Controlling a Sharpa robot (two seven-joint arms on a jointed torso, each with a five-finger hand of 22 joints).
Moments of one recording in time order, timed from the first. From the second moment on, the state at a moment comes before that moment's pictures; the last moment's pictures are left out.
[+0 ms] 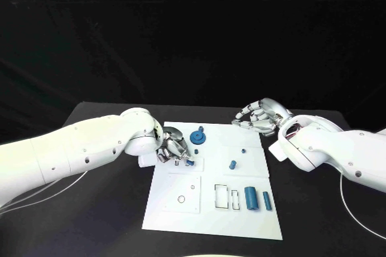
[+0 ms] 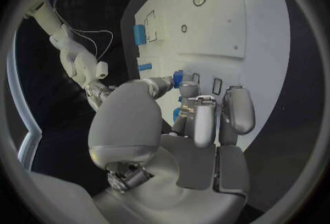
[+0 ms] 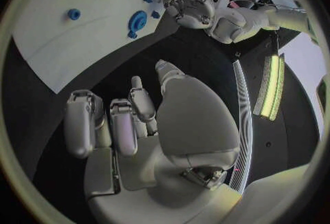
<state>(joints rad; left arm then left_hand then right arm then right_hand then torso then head) 1.26 -0.68 -0.04 1.39 -0.78 0.26 -0.51 1.22 -0.16 0.69 0.23 0.11 0.78 0.09 0.80 0.65 1.18 0.01 1.11 0.89 1.47 -0.04 1.50 1.31 0.08 1.31 0.07 1.44 1.20 1.33 -0.84 -0.16 1.58 -0.86 -0.51 -0.15 1.32 -0.15 0.17 0.29 0.29 0.84 0.16 0.31 0.38 1.30 0.08 1.29 1.25 1.47 0.01 1.54 1.31 0.04 1.46 0.11 1.36 1.31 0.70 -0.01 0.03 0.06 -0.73</state>
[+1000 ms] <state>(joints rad) 1.24 -0.71 -0.06 1.48 -1.03 0.12 -0.49 1.15 -0.21 0.72 0.21 0.34 0.83 0.07 0.82 0.68 1.26 -0.01 1.16 0.96 1.47 -0.06 1.51 1.31 0.08 1.35 0.05 1.46 1.27 1.33 -0.85 -0.16 1.58 -0.86 -0.52 -0.15 1.32 -0.15 0.17 0.29 0.30 0.84 0.16 0.31 0.38 1.30 0.08 1.29 1.25 1.47 0.01 1.54 1.31 0.04 1.46 0.11 1.35 1.31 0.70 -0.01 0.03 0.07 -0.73</state>
